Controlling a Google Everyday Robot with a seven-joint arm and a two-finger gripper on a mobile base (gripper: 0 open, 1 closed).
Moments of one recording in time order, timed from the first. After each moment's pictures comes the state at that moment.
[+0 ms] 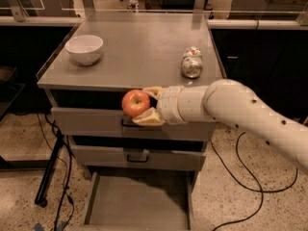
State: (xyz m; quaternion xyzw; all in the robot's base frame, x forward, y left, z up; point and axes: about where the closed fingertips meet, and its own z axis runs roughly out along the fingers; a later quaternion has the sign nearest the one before) arm 0.562 0.022 0.806 -0.59 0.63 0.12 0.49
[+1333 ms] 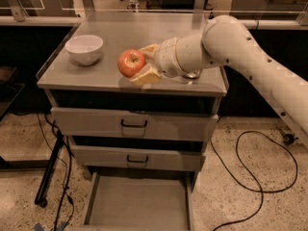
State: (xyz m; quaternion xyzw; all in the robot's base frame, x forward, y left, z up) arm 0.645 0.031 0.882 -0.62 0.60 0.15 0.49
